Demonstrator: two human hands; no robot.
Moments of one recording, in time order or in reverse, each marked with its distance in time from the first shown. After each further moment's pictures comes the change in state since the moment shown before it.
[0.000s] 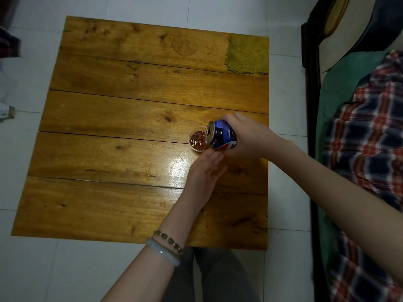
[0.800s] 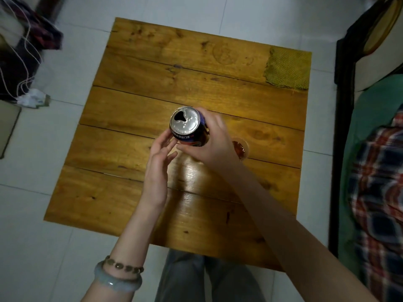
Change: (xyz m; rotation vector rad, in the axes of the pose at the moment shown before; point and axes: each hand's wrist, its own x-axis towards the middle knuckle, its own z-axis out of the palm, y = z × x) left_hand -0.044 0.100 -0.097 0.351 0.258 0.489; right_hand 0.058 -0.145 0.039 0.687 0.484 -0.103
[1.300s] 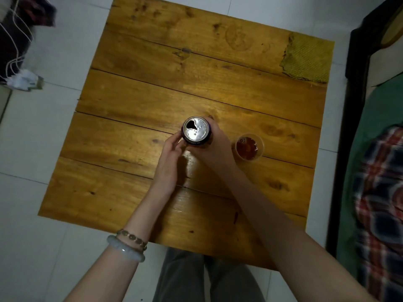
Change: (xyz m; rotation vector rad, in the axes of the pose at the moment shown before) left_hand 0.032 -0.056 -0.023 0.153 -0.049 -0.135; right_hand 0.007 0.061 0.058 0.091 -0.009 0.189
